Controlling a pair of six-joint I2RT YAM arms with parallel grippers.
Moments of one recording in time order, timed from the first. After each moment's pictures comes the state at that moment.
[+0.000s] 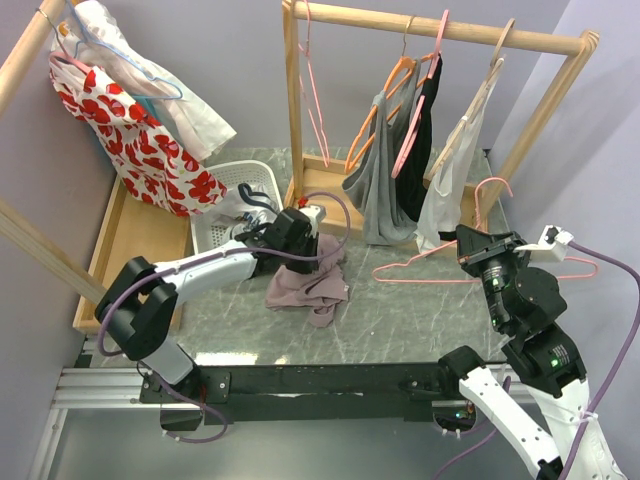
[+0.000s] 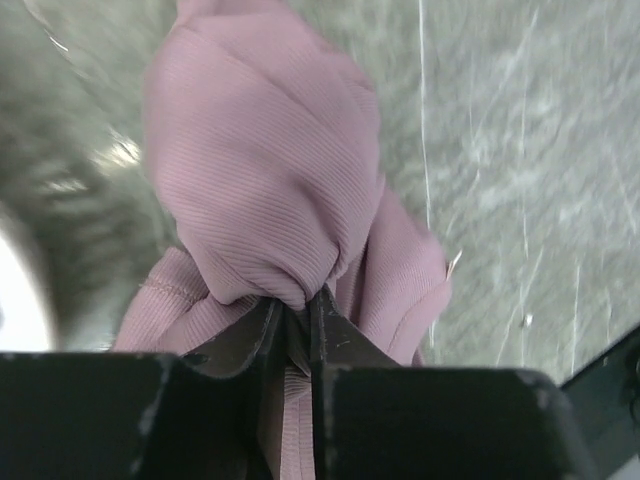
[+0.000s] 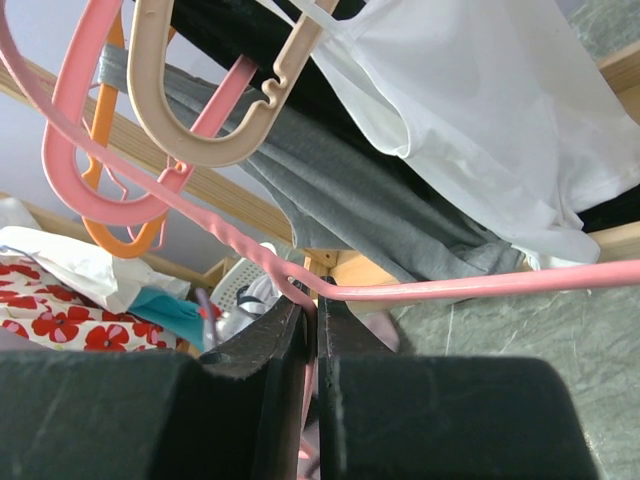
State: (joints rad) left arm -0.76 1.57 1.03 -0.25 0.03 -0.41; right arm 0.44 0.43 0.93 -0.55 0.46 0.80
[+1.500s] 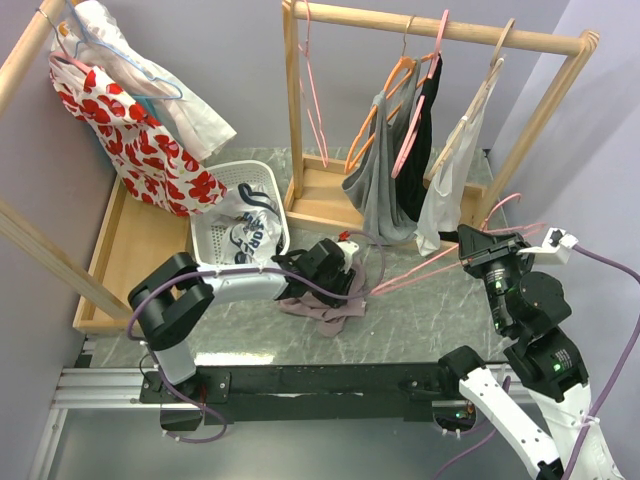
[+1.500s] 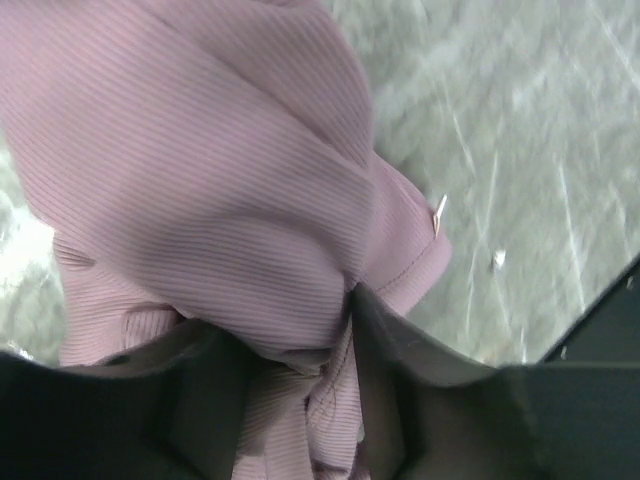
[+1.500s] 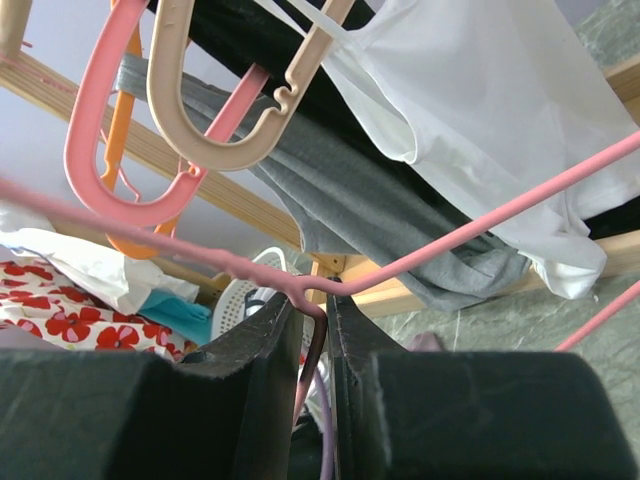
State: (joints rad) left arm -0.98 1.73 1.01 -0.14 0.09 -0.35; right arm 0.44 0.41 0.93 -0.54 0.45 0.80
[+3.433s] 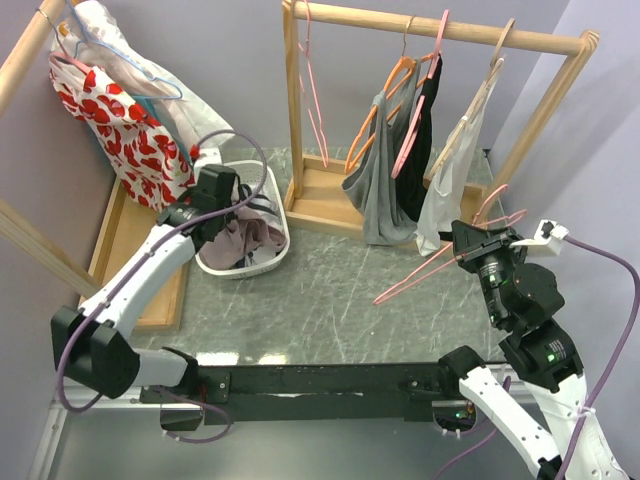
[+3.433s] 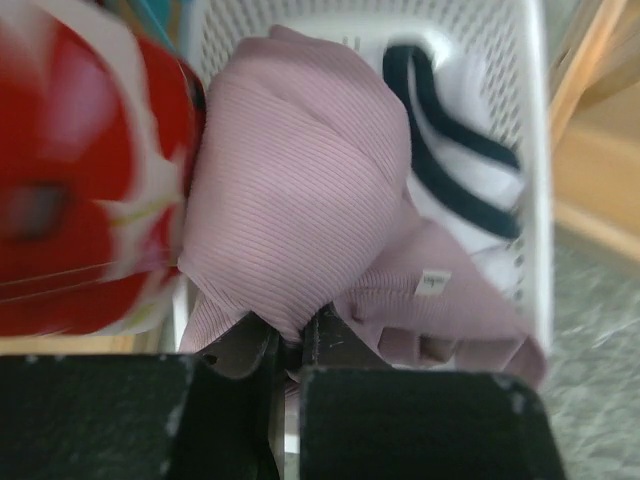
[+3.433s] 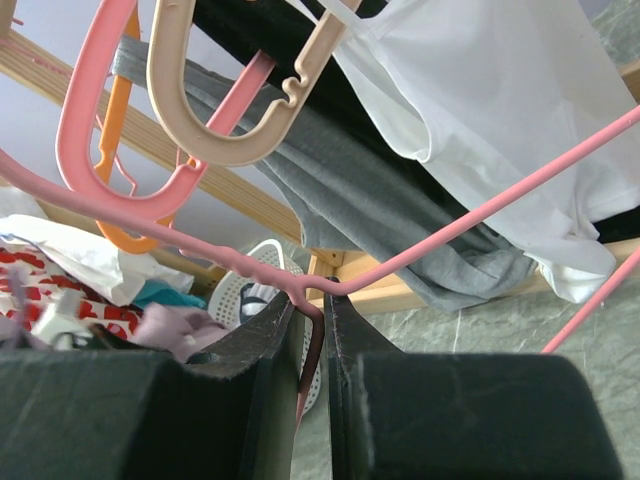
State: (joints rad) left arm -0.41 1.31 1.20 -0.58 -0.52 -0.42; right arm 0.44 0.45 0.93 -0.51 0.43 0.78
